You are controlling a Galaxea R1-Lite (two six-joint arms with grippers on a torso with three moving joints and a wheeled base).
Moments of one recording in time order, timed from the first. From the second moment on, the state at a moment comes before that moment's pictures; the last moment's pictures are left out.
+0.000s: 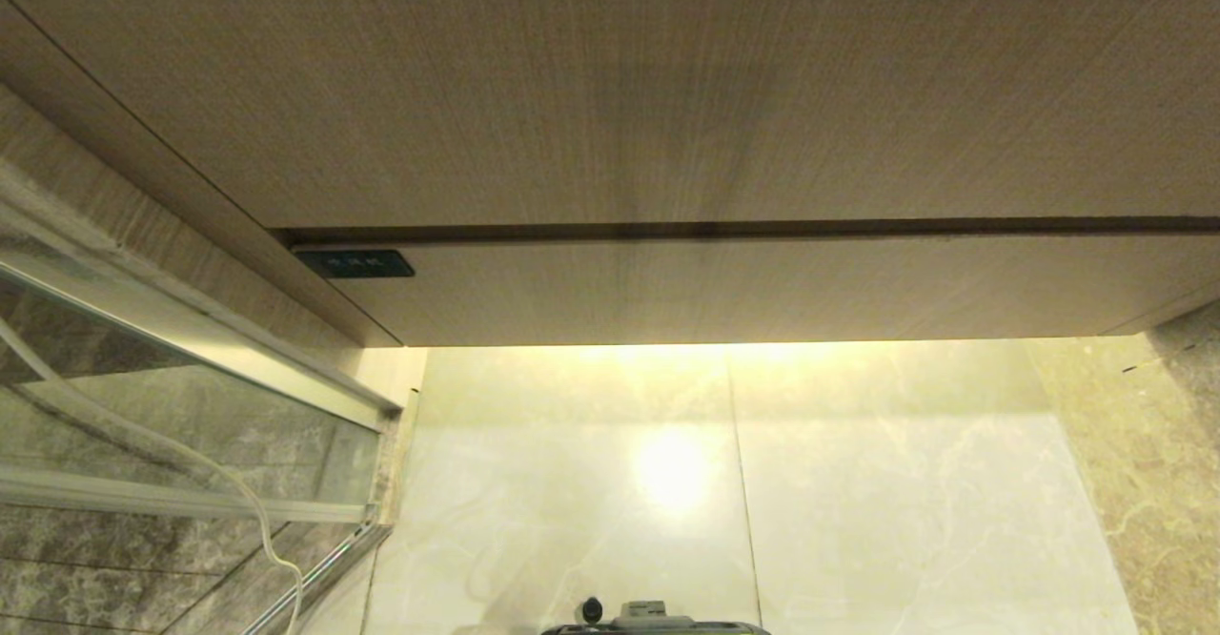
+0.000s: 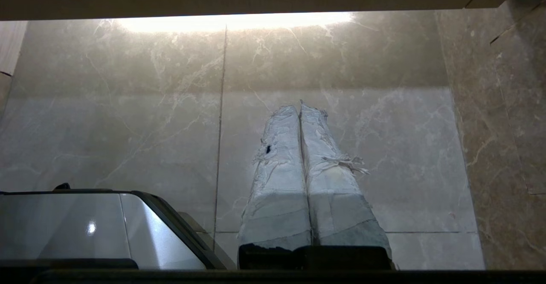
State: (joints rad) left arm 0.00 0.00 0.00 0.00 0.00 0.00; right arm 0.01 0.00 0.00 0.00 0.00 0.00
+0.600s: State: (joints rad) left arm 0.00 0.00 0.00 0.00 0.00 0.00; right arm 0.01 0.02 -0.13 0.04 0.04 -0.01
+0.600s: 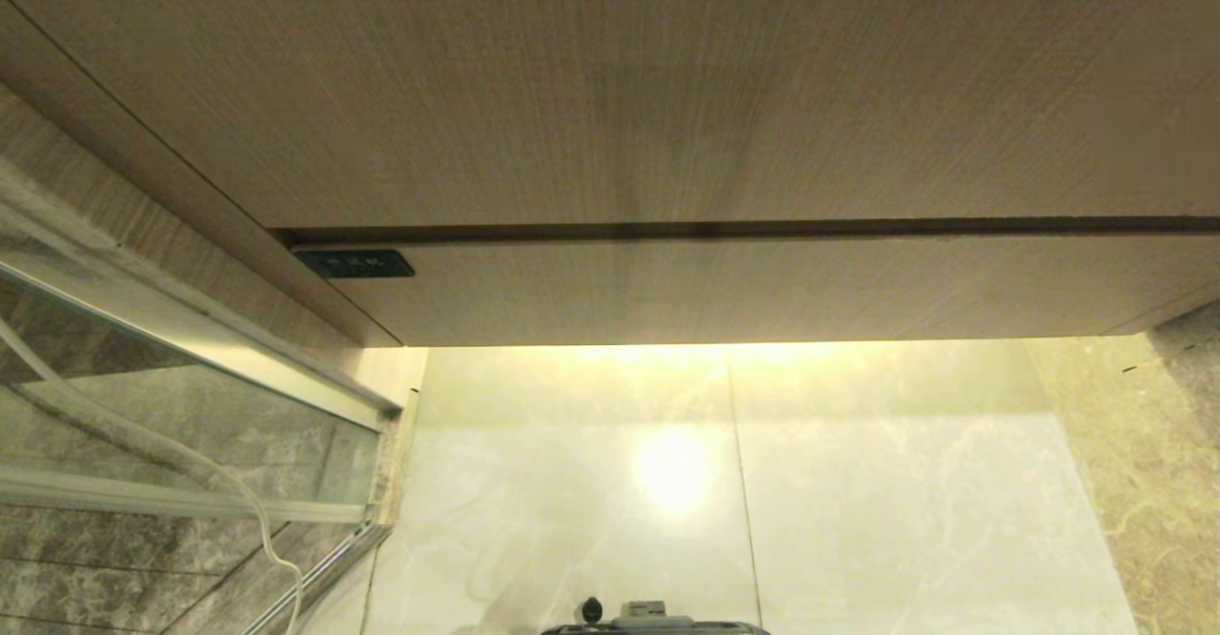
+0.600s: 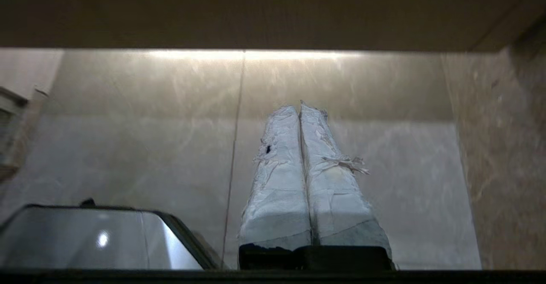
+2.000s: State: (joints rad) left arm 0.00 0.00 0.00 0.00 0.00 0.00; right arm 0.16 1.19 -1.04 0.69 0.40 -0.76
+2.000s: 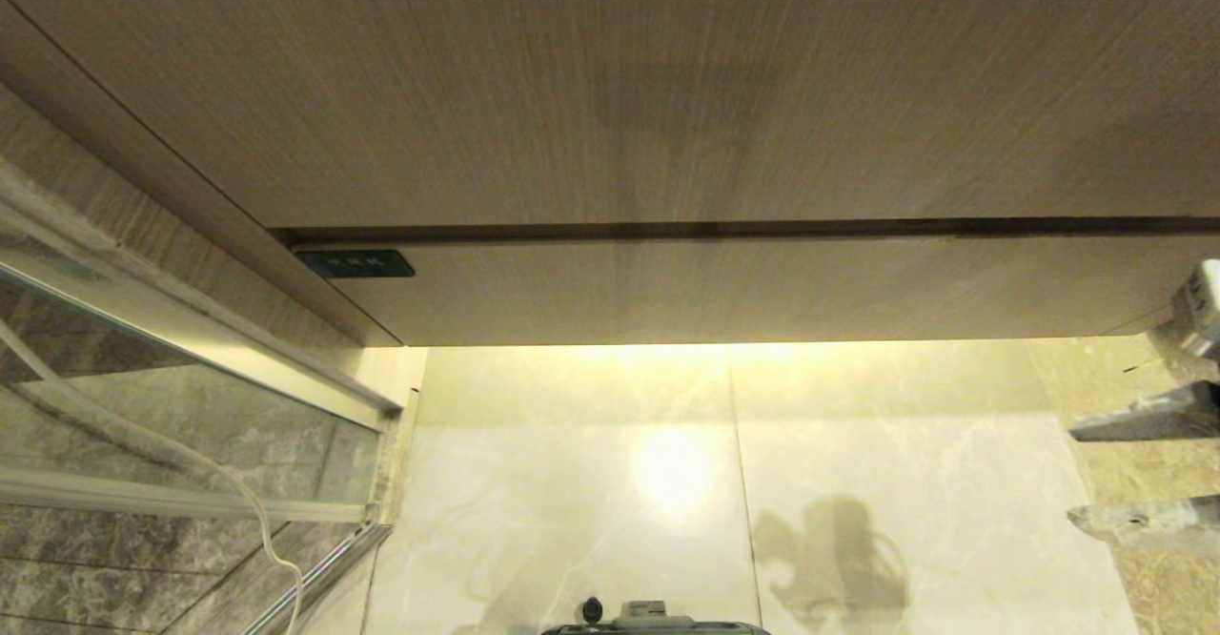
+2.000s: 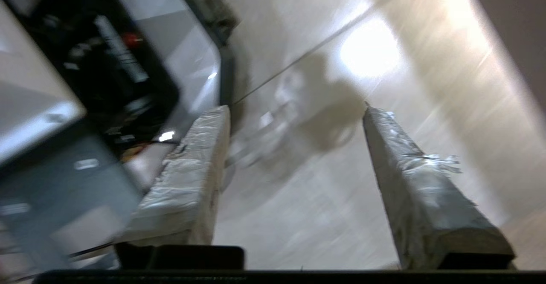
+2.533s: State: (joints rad) left arm 0.00 0.00 0.00 0.00 0.00 0.00; right arm 0.11 1.38 -0.73 -0.10 0.80 -1.16
